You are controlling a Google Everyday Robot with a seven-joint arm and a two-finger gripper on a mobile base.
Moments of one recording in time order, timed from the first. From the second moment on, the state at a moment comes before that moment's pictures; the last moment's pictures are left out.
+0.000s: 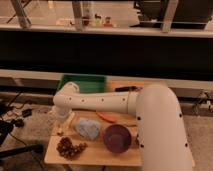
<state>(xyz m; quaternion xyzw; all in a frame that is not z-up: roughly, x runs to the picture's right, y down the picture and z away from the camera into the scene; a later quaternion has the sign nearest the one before) -0.274 0.180 0.804 -0.22 -0.33 -0.35 0.85</state>
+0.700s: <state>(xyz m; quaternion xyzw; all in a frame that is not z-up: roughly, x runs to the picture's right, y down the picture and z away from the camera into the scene) -0.270 0.177 0.826 -0.23 -0.29 -0.40 0.83</state>
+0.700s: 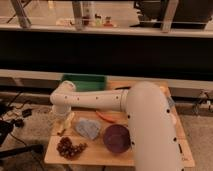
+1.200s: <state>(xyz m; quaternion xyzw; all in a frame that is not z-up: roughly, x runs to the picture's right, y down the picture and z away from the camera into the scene) -0.261 0.179 0.842 -0.25 -0.29 -0.40 0.83</state>
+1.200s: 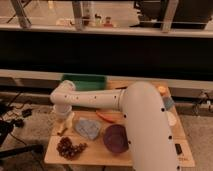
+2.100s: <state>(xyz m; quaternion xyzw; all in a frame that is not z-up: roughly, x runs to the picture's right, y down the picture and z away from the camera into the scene) -0.248 0.175 0.844 -0.25 -0.30 -0.40 0.83</state>
